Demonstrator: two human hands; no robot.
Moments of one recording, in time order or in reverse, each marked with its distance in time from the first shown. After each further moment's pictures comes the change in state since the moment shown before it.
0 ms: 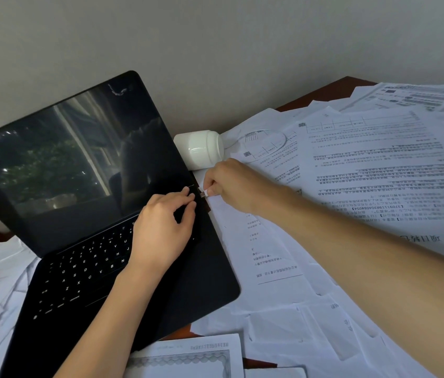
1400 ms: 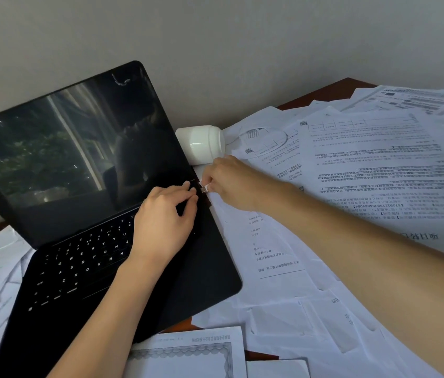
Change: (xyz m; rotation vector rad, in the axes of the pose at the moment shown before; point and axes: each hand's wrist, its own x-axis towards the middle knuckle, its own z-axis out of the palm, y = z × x) left_hand 0.000 0.000 0.003 0.004 0.038 0.022; right_hand -0.006 -0.004 0.000 -0.158 -0.019 -0.090
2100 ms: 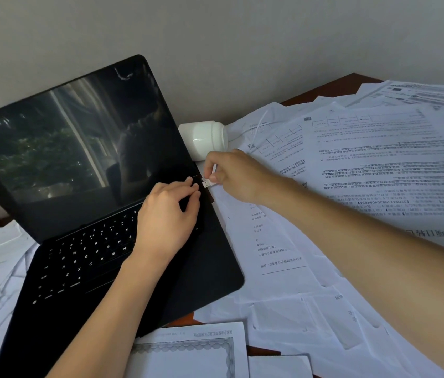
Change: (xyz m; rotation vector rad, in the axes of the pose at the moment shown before) left_hand -0.001 -0.001 0.002 0.002 -0.002 -0.005; right_hand 0.002 0.002 0.000 0.317 0.046 0.142
